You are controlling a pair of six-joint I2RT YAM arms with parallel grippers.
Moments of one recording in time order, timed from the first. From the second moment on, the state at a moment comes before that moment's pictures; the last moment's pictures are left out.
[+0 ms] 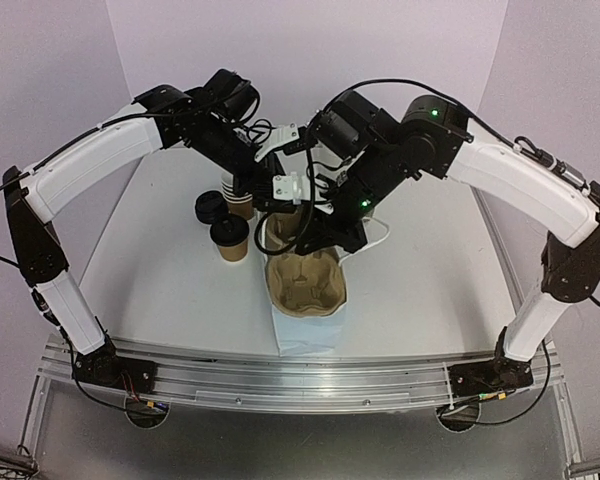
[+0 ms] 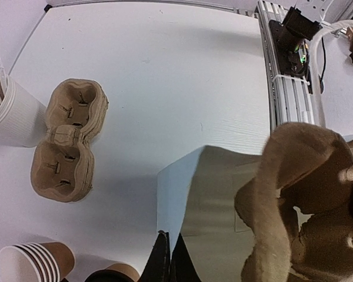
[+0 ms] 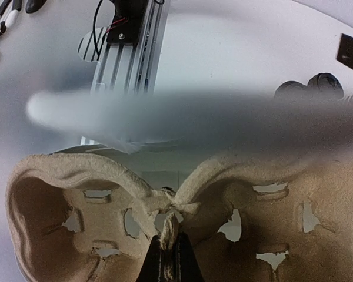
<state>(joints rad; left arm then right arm) -0.84 1.73 1.80 -0.97 0.45 0.51 1.11 1.77 1.94 -1.20 -0.31 -0.47</state>
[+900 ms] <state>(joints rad) -0.85 1.73 1.80 -0.92 0.41 0.50 1.16 1.91 1.97 -1.24 -0.20 -0.34</state>
